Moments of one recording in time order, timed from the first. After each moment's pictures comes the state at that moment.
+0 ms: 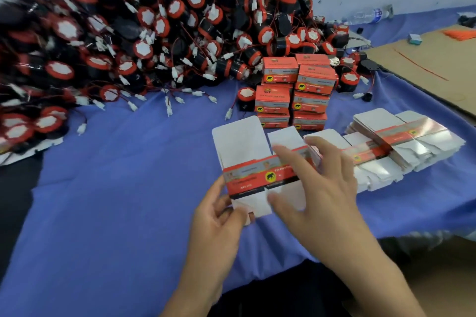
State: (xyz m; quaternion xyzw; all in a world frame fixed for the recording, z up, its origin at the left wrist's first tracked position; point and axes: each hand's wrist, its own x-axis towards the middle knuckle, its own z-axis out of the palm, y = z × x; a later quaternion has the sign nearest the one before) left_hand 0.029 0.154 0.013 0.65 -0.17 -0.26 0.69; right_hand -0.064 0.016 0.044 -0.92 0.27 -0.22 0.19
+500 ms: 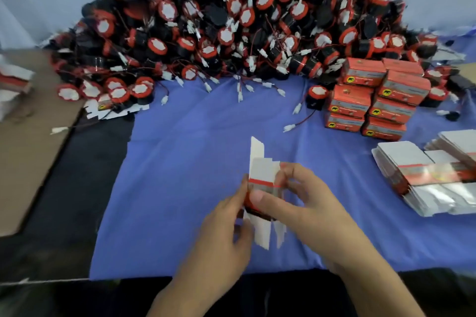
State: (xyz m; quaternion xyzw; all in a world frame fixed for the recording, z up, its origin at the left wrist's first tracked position) left_hand 0.049 0.277 0.008 0.81 -0.25 -0.15 0.51; right_hand -0.003 0.121 0.045 -0.76 0.19 -0.08 0.61
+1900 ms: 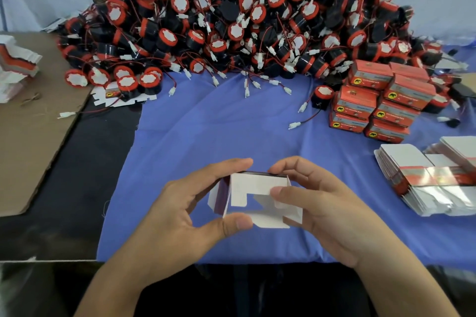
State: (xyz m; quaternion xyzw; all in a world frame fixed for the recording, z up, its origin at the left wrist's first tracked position) left_hand 0.073 0.339 0.059 0.73 -0.38 -0.11 0.56; right_hand -0.007 0.123 0.072 -0.61 0.18 0.04 0.77
